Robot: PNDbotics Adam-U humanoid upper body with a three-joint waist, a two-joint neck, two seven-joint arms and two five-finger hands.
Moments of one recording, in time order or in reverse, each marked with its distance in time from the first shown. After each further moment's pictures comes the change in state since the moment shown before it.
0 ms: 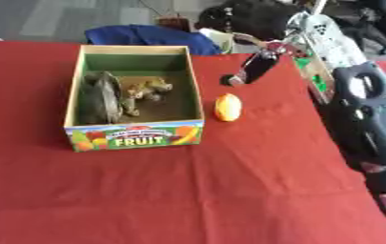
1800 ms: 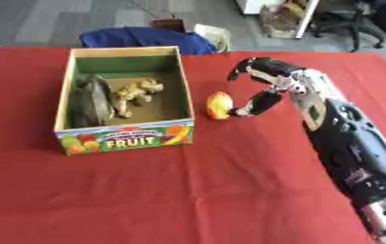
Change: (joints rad) left arm 0.004 0.003 0.005 0.002 0.000 0.001 0.002; right arm -0.044 0.149 -0.059 0.487 -0.175 0.071 0.035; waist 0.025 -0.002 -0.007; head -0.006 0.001
